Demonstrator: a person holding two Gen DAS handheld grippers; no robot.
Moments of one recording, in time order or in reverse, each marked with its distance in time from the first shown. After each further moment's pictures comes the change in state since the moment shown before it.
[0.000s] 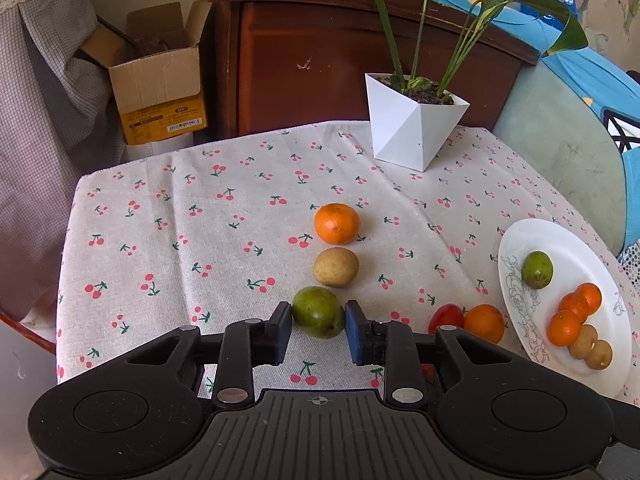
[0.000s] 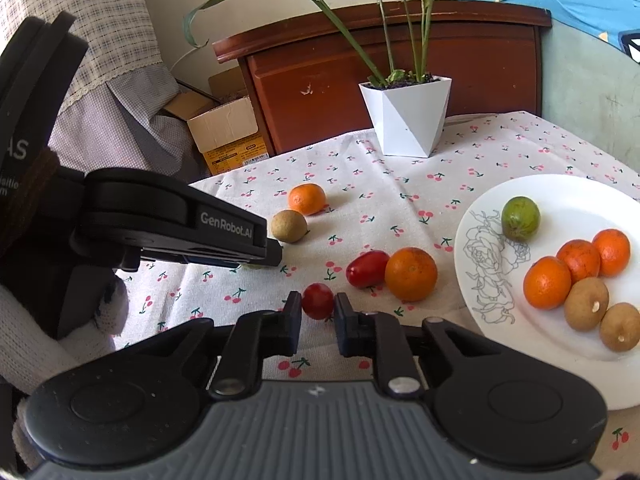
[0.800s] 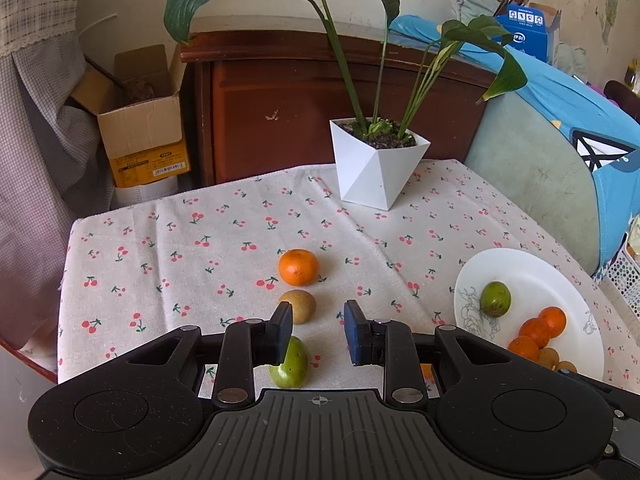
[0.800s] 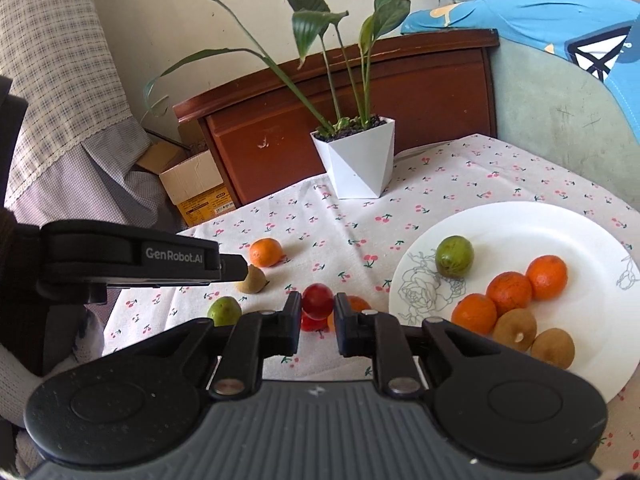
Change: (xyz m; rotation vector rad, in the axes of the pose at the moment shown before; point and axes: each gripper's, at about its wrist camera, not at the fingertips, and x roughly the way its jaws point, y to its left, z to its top) left arm -0.025 -0.024 0.011 0.029 -0.094 -0.032; right arm -0.031 -0.031 0.017 0.102 -0.101 -0.059
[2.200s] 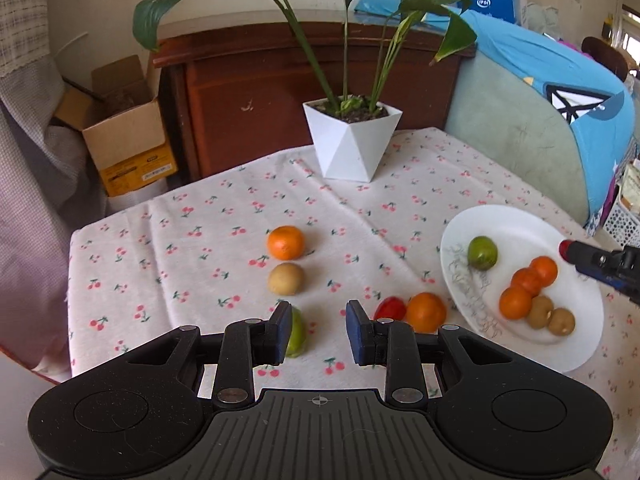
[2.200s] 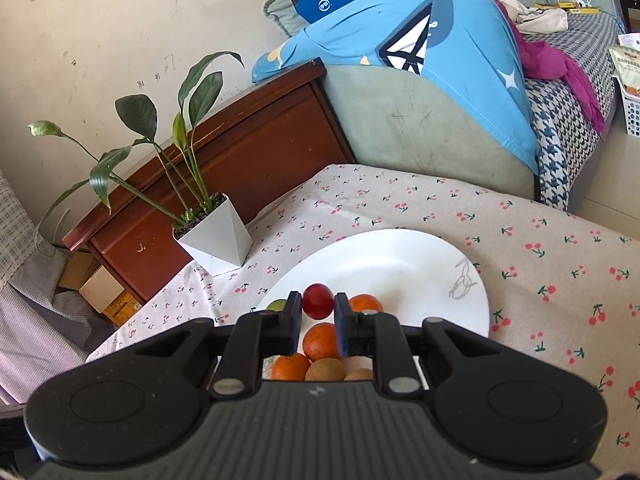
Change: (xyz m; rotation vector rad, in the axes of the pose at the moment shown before) left arm -0.011 -0.010 -0.016 0.127 0.051 0.012; right arm -0.043 -0.095 0.016 0.322 -0.100 -0.180
